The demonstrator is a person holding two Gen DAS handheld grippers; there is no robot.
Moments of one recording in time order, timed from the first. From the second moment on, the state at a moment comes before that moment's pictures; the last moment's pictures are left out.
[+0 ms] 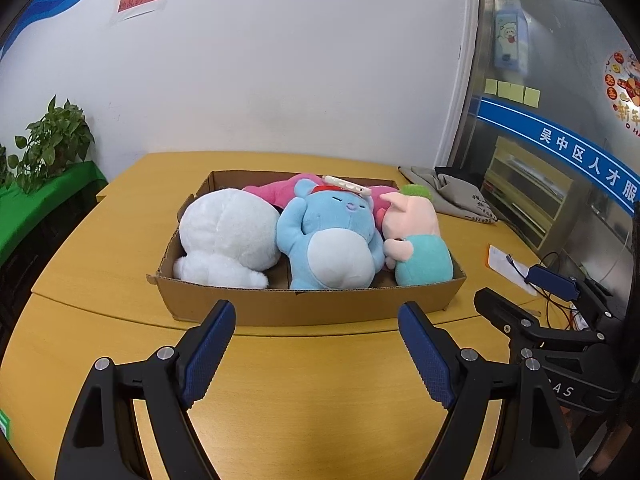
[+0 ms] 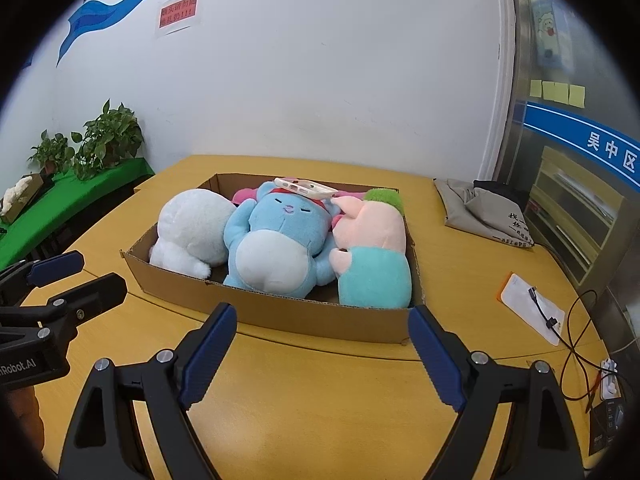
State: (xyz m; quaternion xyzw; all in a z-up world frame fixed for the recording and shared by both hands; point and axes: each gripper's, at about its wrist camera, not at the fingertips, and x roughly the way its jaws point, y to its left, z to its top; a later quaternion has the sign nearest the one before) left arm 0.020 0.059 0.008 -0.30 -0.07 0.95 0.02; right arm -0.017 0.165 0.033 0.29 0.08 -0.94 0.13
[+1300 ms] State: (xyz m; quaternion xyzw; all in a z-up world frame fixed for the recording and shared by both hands) left arm 0.004 0.078 -0.014 -0.34 -0.04 0.94 0.02; right arm -0.031 0.175 0.014 0.30 0.06 -0.94 0.12
